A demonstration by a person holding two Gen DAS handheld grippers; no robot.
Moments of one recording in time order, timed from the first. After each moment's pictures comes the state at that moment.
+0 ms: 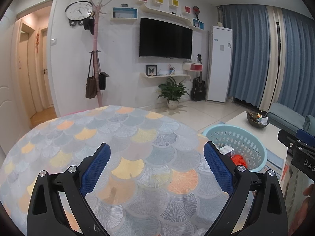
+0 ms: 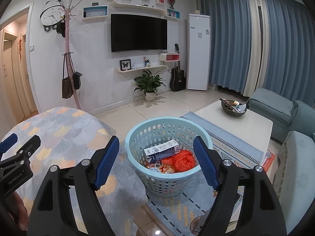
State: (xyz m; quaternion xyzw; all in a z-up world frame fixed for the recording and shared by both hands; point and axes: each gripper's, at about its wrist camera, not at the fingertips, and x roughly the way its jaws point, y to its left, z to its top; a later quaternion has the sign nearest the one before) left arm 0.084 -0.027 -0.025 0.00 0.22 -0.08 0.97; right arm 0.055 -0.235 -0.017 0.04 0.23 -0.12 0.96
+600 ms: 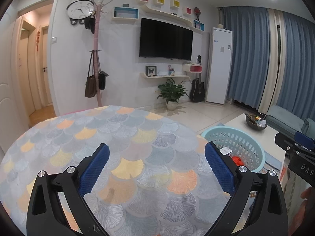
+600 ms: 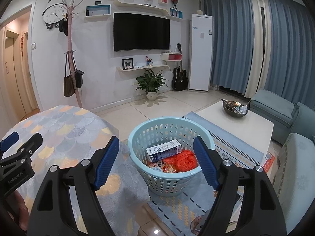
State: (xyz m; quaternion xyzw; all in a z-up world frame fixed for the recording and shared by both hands) left arm 0.083 -0.025 -0.021 0.00 0.22 -0.08 0.97; right arm 0.052 -0.232 -0.015 0.04 0.24 -0.12 0.96
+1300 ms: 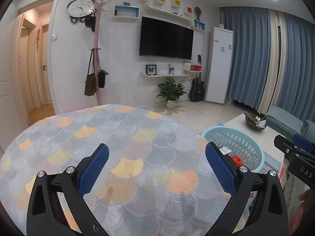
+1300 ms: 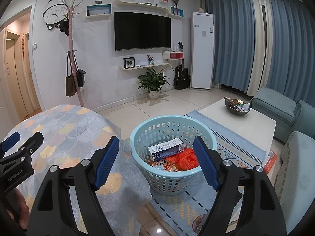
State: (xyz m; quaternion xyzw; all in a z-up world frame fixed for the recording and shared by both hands) left arm 0.082 -0.027 -0.019 -0.01 0.22 -0.08 0.97; right arm 0.055 -0.236 -0.018 0.04 0.24 -0.11 0.96
